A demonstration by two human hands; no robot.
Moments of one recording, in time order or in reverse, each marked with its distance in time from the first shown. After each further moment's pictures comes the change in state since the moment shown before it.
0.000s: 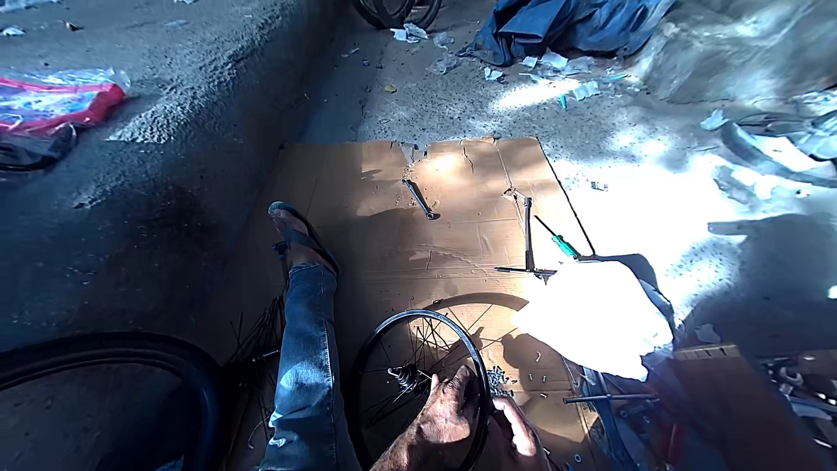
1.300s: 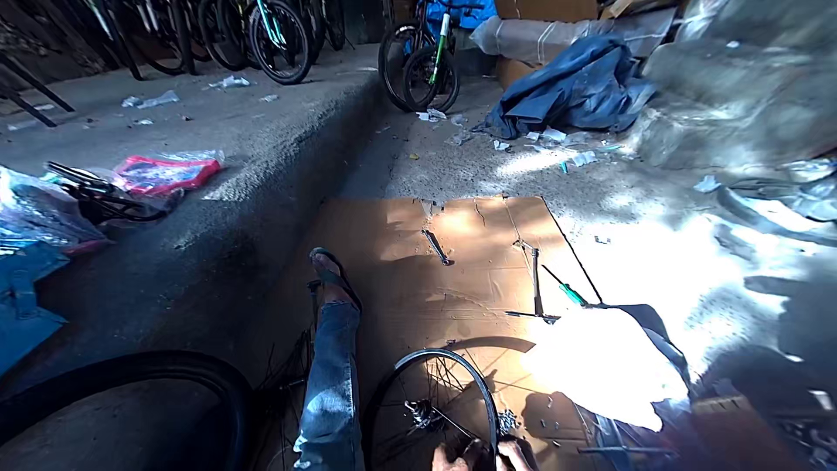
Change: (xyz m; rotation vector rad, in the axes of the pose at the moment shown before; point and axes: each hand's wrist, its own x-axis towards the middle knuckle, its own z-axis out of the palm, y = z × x) left_hand -0.040 0.030 0.047 -0.825 0.516 -0.515; right_hand -0.006 -0.004 -0.002 -0.298 -0.068 -0.002
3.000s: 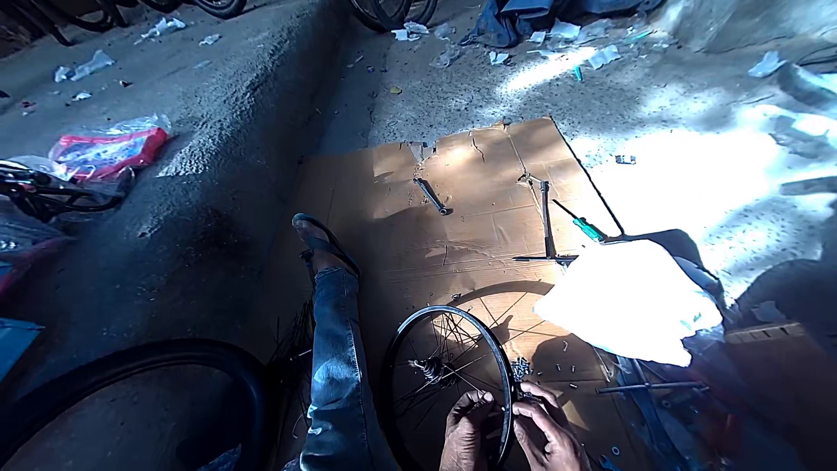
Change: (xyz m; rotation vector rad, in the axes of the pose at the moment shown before) left_hand 0.000 -0.008 0.005 -0.554 -0.031 -0.150; right_hand -0.006 -0.001 -0.009 0.156 0.118 -0.077
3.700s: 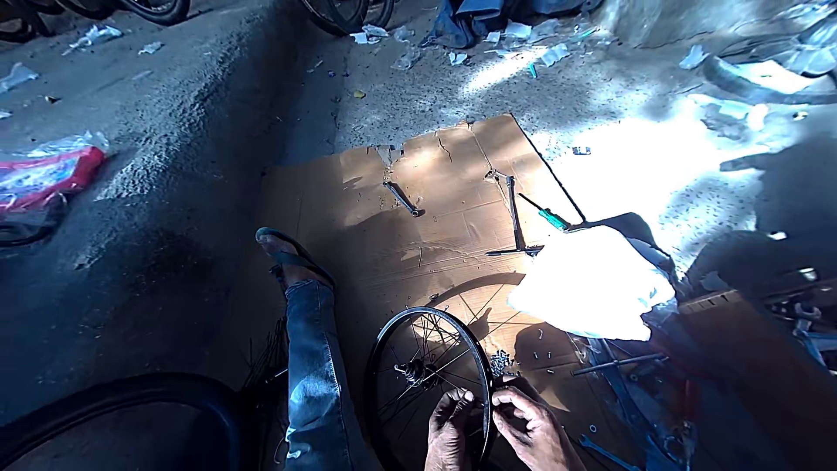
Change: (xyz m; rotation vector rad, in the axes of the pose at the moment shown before) left_hand 0.001 -0.004 -0.004 0.082 -0.023 0.102; right_hand 0.009 -0.005 -0.006 0.137 -0.044 0.160
